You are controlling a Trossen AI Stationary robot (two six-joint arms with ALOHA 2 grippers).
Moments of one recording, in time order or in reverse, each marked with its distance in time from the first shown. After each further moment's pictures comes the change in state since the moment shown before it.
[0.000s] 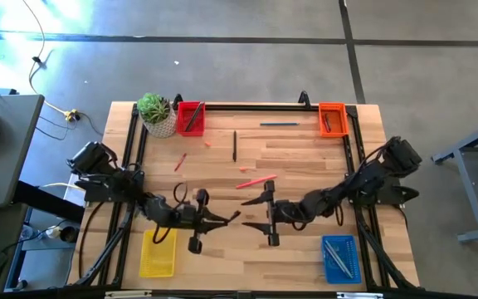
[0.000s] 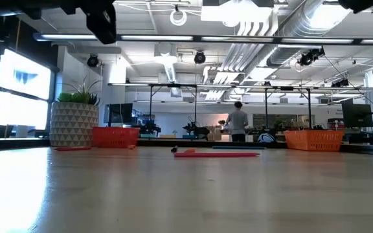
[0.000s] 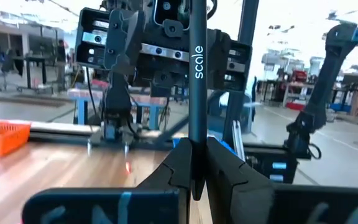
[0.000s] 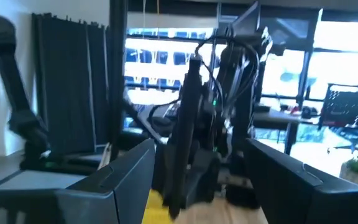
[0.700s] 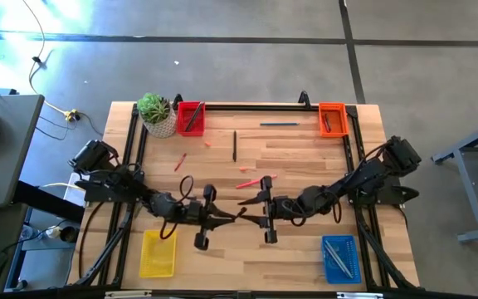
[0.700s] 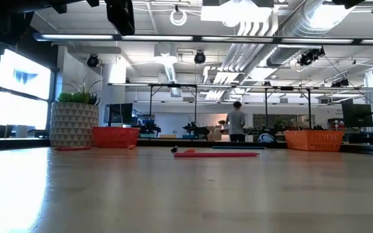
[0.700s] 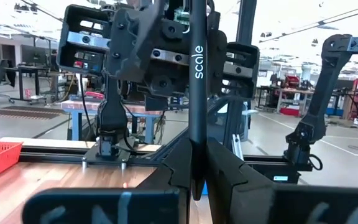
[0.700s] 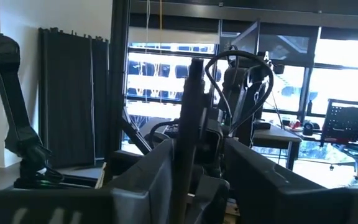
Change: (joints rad) left arm 0.072 0.001 0.067 -0.036 0.101 0.016; right arm -0.032 0.000 0.045 0.005 -0.055 -0.019
